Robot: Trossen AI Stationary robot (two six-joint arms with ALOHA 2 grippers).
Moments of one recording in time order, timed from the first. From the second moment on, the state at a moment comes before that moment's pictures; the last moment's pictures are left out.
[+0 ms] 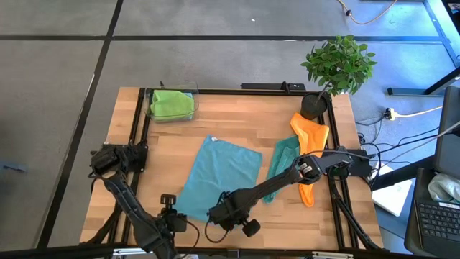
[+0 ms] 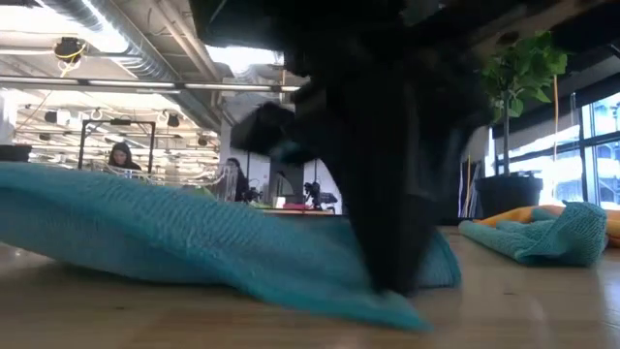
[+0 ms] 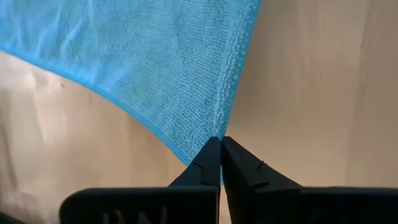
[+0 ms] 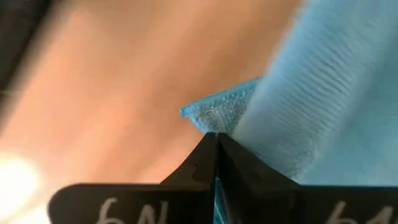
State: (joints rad) left arm -0.97 1.98 1.46 -1.25 -0.37 -0.99; right arm 0.45 2.50 2.18 -1.16 -0.15 -0.24
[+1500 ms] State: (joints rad) left arm -0.81 1.97 1.56 -1.49 -0.74 -1.03; right arm 0.68 2.23 1.88 -1.57 0.81 0.34
